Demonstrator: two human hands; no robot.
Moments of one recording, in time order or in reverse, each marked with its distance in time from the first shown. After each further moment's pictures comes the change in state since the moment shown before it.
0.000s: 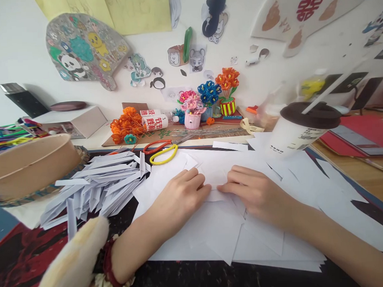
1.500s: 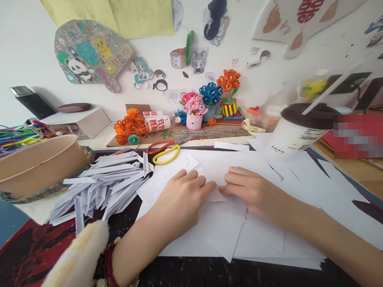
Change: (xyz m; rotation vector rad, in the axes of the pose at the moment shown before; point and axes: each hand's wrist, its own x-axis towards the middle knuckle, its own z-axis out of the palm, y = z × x) left_hand 0.004 0.010 -0.016 -0.013 -0.192 -0.113; right_hand 0.003 -0.003 -0.002 0.055 -0.097 -0.039
